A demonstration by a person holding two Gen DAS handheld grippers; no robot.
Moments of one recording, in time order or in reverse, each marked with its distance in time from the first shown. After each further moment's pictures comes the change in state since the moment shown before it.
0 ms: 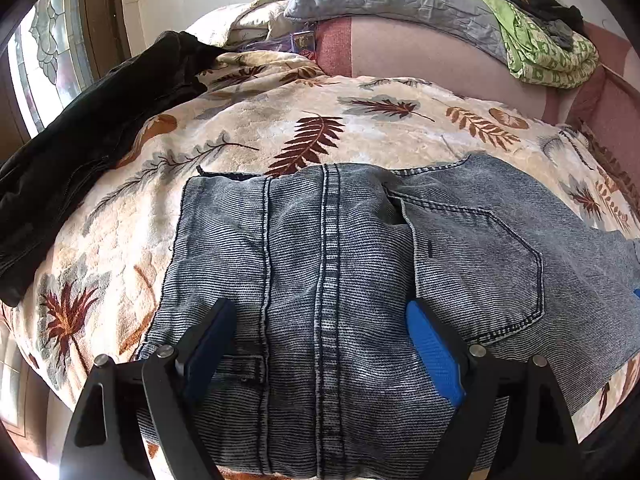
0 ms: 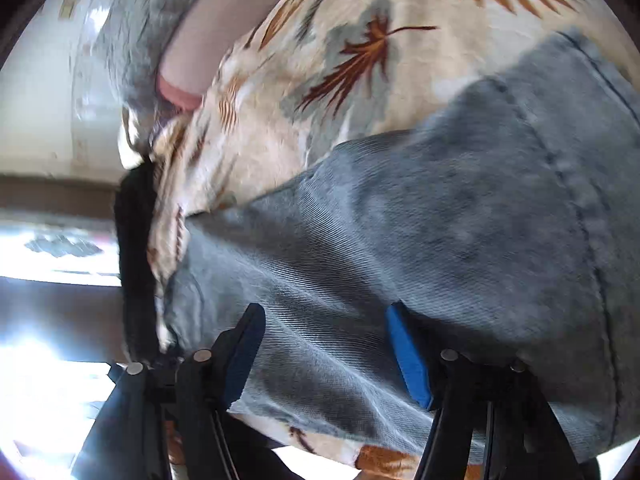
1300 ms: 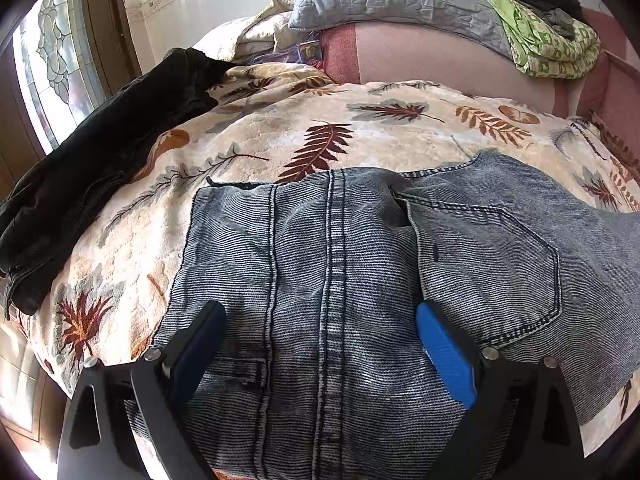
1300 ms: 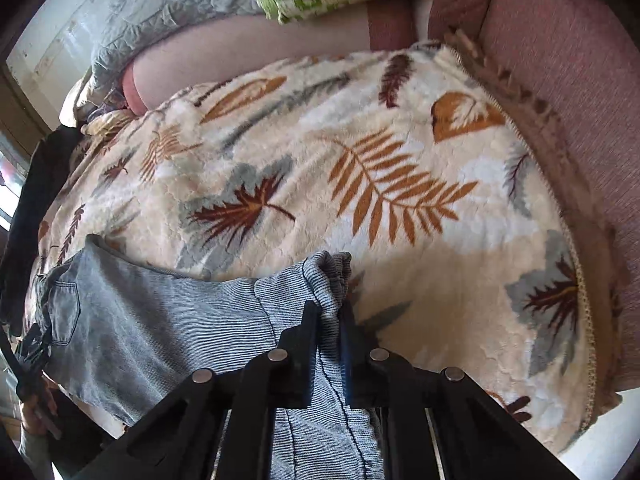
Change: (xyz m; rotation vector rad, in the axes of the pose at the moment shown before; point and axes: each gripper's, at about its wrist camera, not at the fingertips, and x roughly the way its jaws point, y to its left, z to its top) left arm 0.002 -0.007 -0.004 0.036 -0.041 0.082; right arm -0.087 0.024 0.052 -0.469 -0.217 -0.580
